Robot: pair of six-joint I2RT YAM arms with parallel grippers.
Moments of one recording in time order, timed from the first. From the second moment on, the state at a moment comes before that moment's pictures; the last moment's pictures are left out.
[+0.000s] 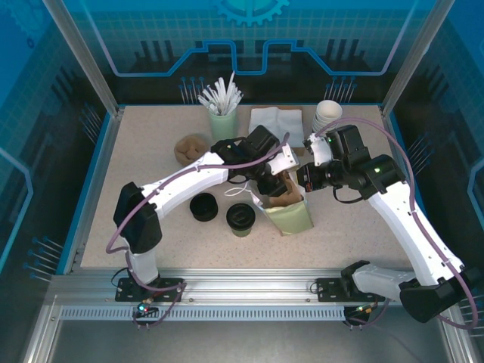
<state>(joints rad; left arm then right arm) -0.79 1.84 1.69 -0.80 0.33 0.27 0.42 1.16 1.35 -1.09 -0.30 0.22</state>
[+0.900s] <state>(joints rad) -0.81 1.97 1.82 -0.91 0.25 0.34 0.42 1.09 1.28 -1.05 -0.11 0.25</state>
